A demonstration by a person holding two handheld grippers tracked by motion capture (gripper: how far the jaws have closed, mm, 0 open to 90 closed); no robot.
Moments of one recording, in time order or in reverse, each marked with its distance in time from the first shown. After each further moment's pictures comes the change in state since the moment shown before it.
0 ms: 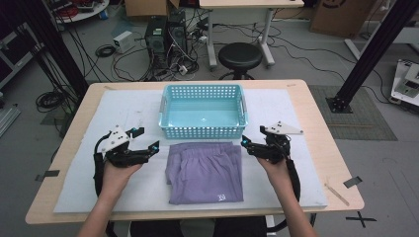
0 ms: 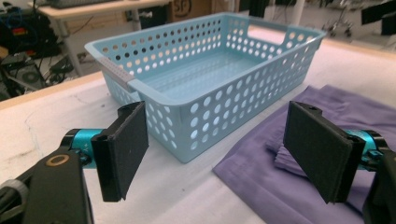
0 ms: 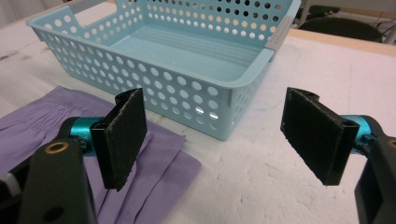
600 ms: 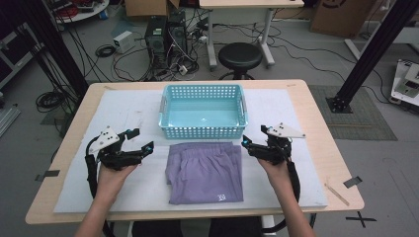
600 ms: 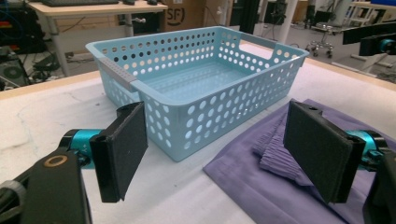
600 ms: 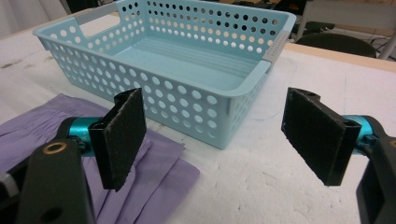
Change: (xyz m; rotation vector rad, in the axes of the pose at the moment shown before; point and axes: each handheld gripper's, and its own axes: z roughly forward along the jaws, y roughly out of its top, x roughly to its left) left arm 0.006 0.002 -0.013 -0.015 -0.038 -0.060; right arm 0.000 -0.004 -0.003 -0.056 -0.001 -0.013
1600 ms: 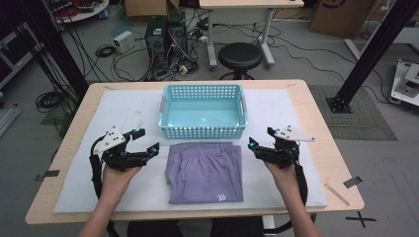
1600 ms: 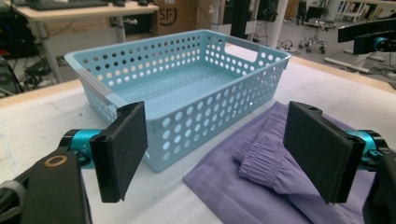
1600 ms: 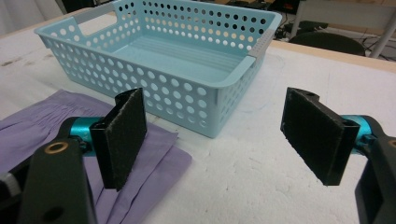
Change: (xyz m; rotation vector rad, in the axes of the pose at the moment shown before) left arm -0.019 0.009 0.005 0.037 -0.032 -0.013; right arm -0.004 -0.002 -0.021 -0.001 -0.019 0.000
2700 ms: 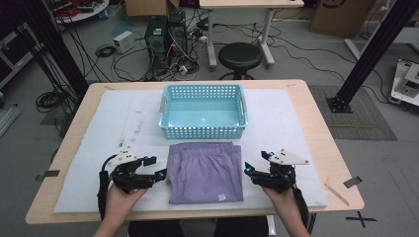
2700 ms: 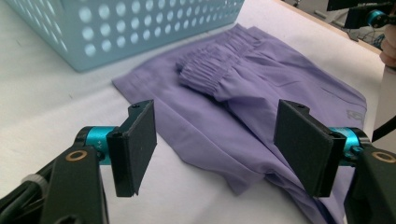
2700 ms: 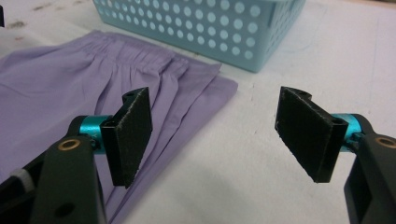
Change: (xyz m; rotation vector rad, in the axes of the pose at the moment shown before) left arm -0.029 -0.046 0.003 0.219 -0.112 -0.144; right arm 0.030 -0.046 -0.019 0.113 0.060 -0.015
